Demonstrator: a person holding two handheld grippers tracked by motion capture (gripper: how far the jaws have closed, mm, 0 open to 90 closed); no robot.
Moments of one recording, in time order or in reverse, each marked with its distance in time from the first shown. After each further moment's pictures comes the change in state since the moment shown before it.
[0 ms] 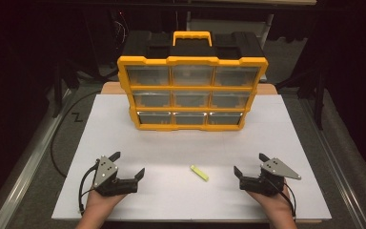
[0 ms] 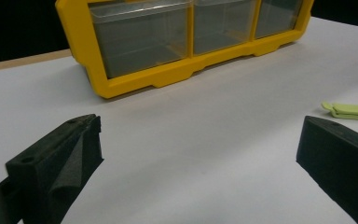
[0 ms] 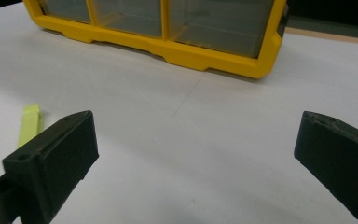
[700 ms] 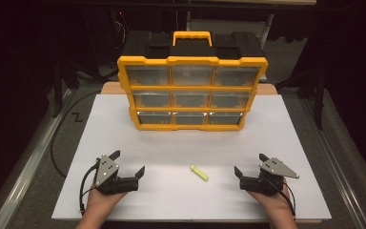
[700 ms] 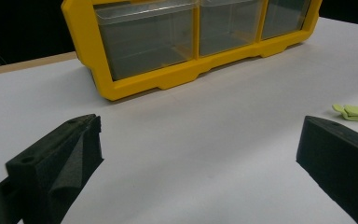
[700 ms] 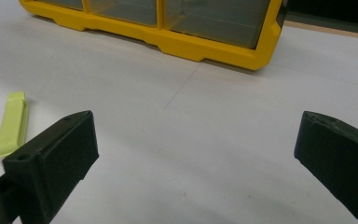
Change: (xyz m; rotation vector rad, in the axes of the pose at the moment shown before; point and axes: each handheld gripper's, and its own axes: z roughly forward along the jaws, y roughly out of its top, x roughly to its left) left arm 0.000 -0.001 0.003 -0.011 0.014 0.008; right arm -0.003 -0.005 0.005 0.024 -0.010 -0.021
